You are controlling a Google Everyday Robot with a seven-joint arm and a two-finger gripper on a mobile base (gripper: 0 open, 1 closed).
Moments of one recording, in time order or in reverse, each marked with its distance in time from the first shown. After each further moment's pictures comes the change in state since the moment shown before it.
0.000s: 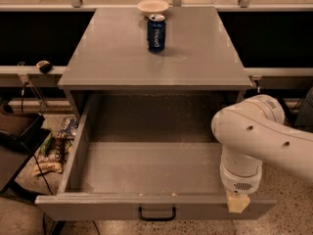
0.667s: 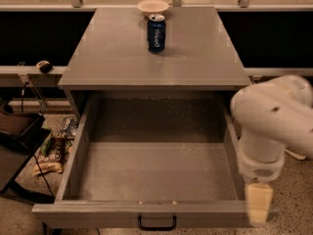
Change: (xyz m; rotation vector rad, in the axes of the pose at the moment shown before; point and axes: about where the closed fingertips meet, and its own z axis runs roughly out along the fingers) arm 0.032 -0.008 -0.037 0.019 0.000 0.018
